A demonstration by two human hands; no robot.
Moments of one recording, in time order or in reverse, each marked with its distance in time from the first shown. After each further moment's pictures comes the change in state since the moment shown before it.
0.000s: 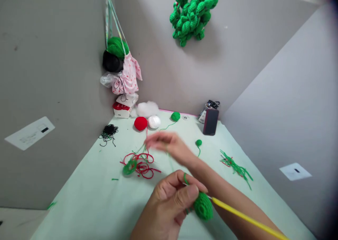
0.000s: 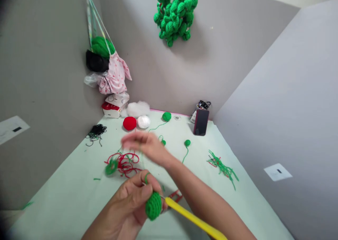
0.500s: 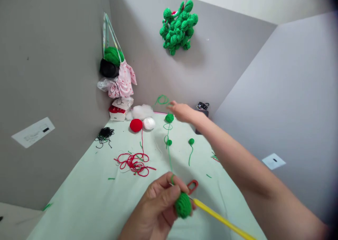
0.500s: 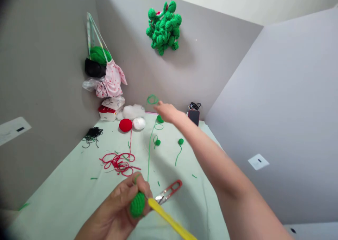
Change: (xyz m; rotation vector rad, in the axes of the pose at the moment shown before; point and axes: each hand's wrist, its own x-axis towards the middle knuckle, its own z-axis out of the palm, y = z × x) left_hand -0.025 -0.015 -0.013 -0.016 -0.108 0.011; right_hand 0.080 -0.039 -0.089 -0.635 0.005 0.040
